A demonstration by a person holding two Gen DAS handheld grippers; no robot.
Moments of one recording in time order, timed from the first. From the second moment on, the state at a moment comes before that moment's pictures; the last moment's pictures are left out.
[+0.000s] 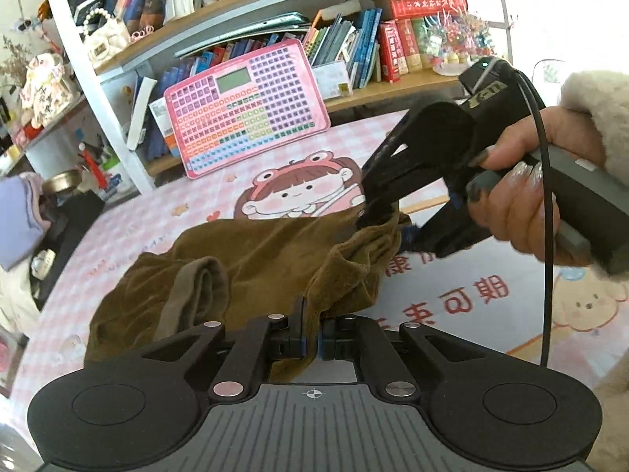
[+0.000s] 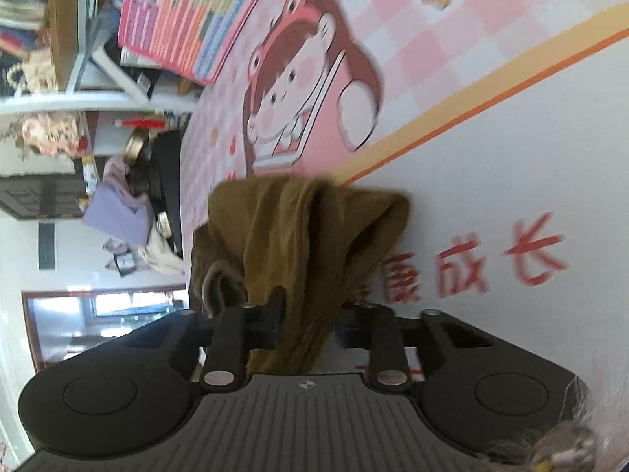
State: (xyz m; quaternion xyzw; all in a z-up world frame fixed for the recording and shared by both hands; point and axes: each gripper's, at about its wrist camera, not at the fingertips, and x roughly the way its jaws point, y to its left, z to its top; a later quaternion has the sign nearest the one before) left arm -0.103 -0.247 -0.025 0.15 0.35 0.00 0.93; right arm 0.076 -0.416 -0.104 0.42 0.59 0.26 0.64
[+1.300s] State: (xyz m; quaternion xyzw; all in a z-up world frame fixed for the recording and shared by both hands) left arm -0.121 -0.039 0.008 -0.18 0.31 -0.02 0.93; right arm 0.085 -0.235 -0.002 0.34 0.49 0.35 0.72
